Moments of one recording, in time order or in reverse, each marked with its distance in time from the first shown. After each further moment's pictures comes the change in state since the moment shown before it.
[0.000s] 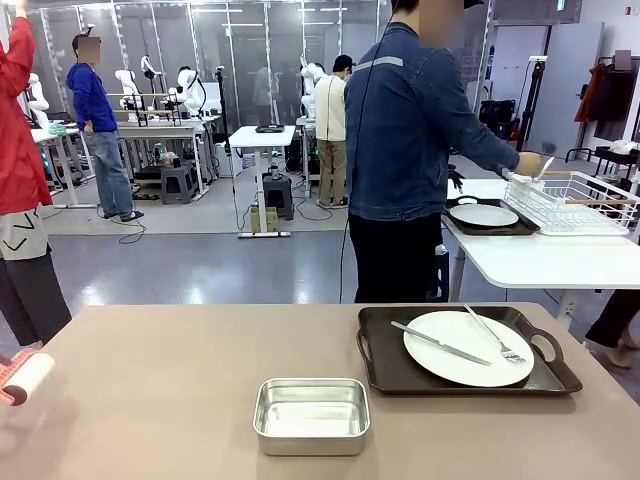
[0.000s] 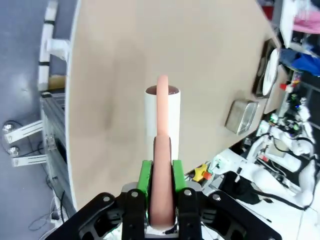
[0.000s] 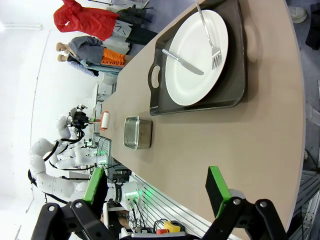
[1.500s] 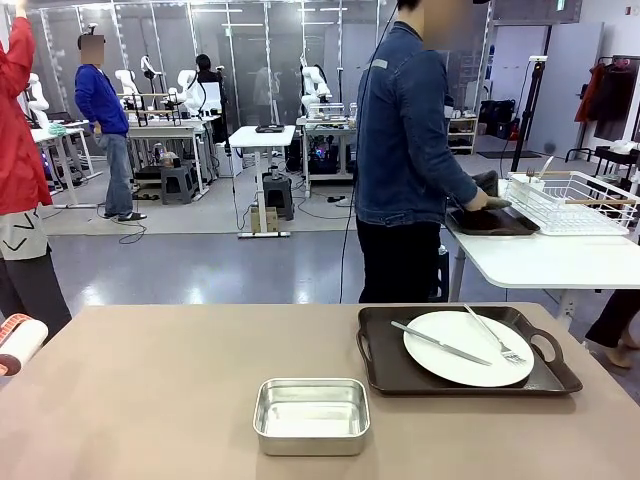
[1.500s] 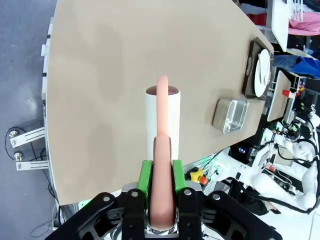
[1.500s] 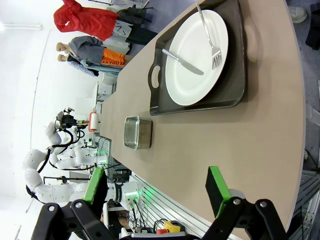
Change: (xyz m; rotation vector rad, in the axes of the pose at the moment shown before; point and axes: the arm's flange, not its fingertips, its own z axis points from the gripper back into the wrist) left arm -0.045 -0.066 0.032 0.030 -0.086 -0.036; right arm 0.000 0.000 0.000 0.000 0.000 0.000
